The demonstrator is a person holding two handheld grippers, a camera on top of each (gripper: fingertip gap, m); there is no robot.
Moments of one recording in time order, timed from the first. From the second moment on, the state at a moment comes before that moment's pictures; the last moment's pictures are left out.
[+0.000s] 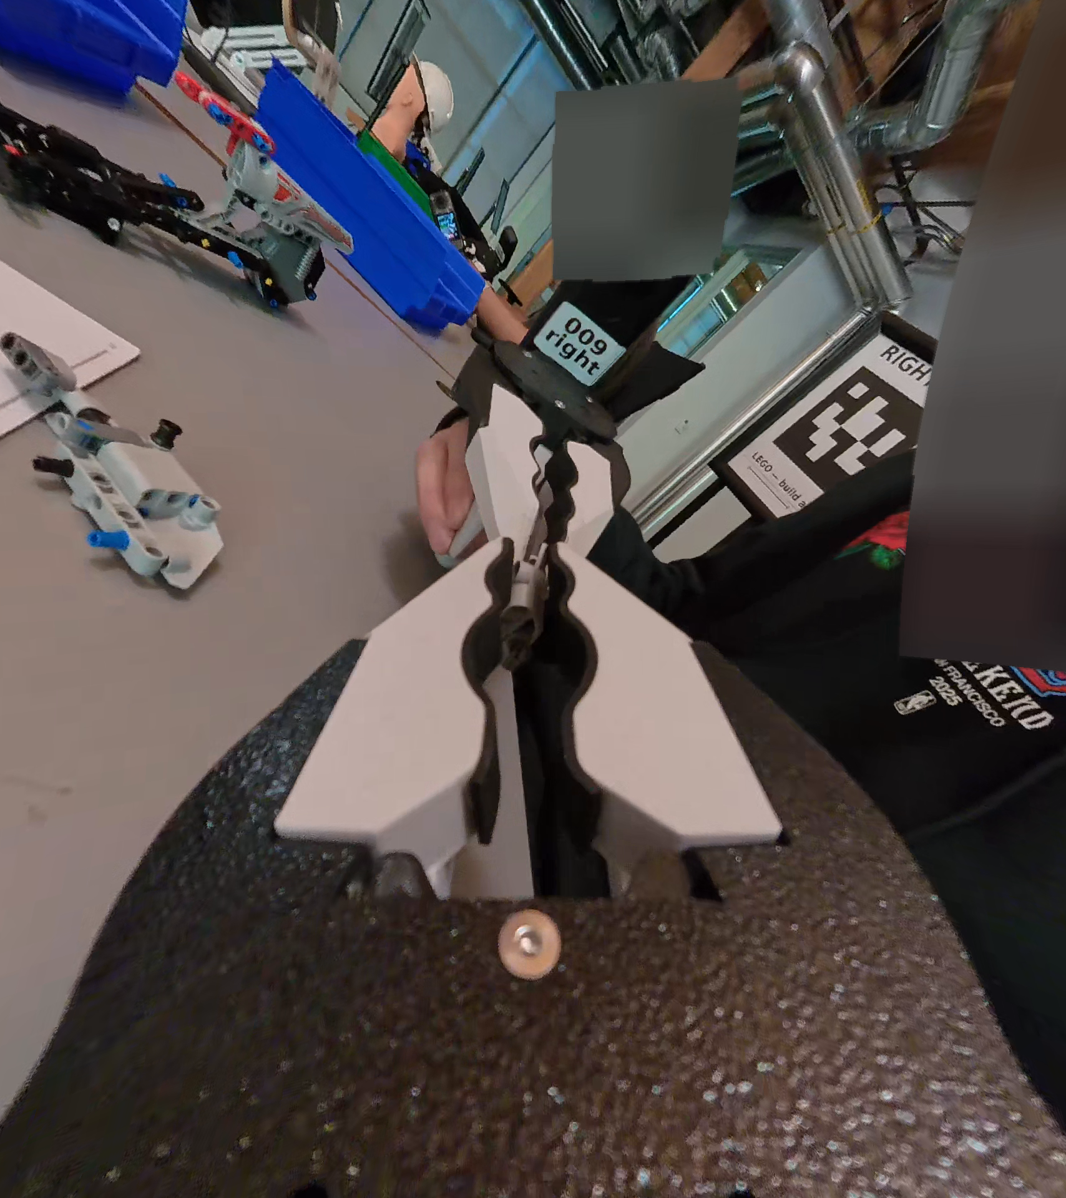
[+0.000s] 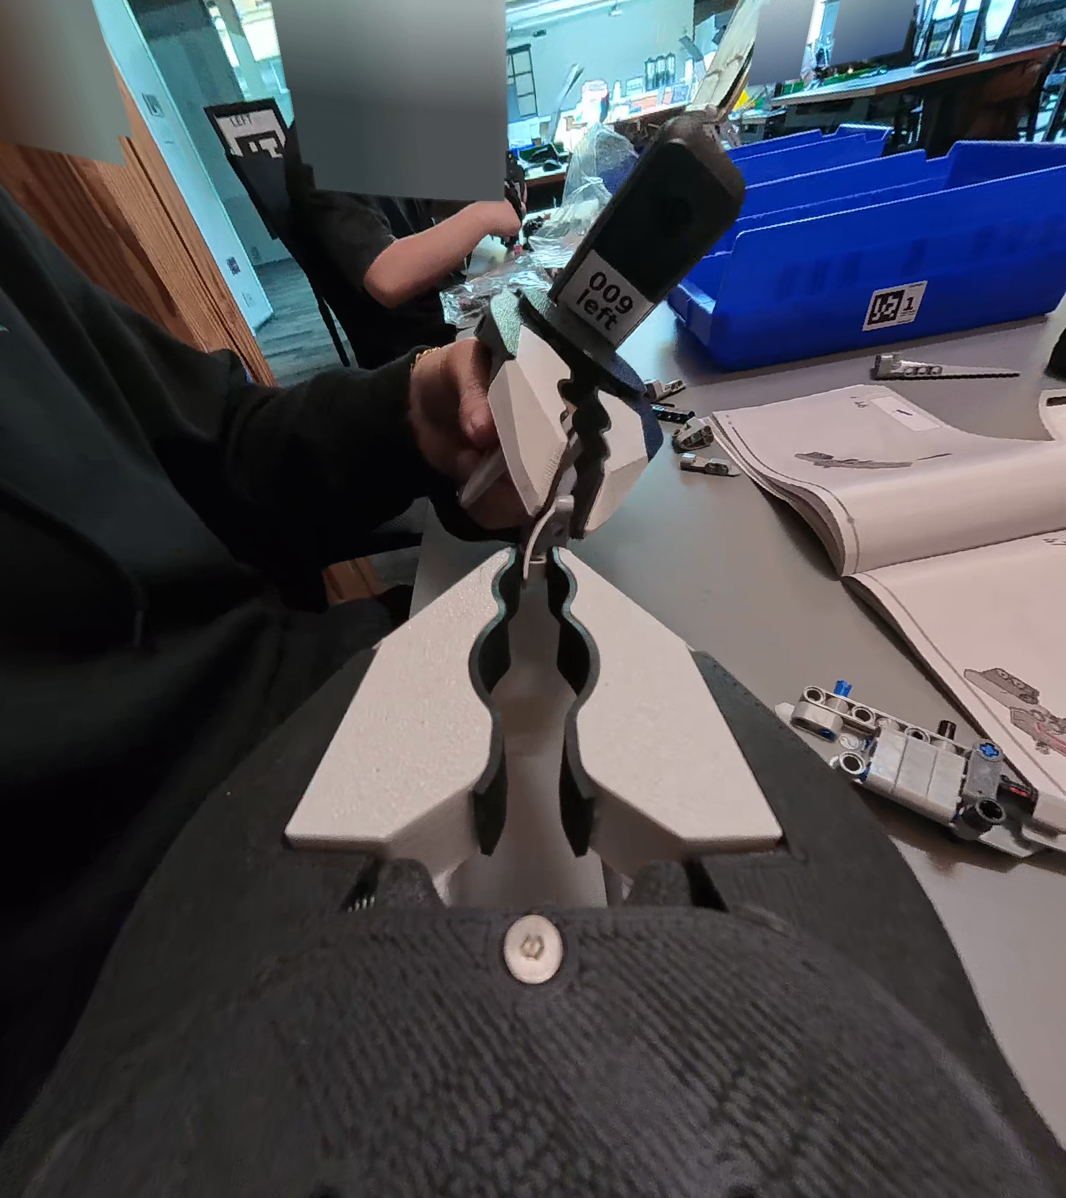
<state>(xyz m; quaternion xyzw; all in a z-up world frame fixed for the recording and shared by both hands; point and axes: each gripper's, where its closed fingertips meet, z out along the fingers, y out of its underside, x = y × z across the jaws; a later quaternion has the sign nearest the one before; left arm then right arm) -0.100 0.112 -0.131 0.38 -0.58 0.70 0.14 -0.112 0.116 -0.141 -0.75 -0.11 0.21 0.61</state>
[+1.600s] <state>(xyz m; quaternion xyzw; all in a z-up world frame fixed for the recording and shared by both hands) -0.091 0.132 -0.123 0.32 -0.64 0.70 -0.07 -0.082 0.109 -0.130 -0.69 0.03 0.33 0.64</state>
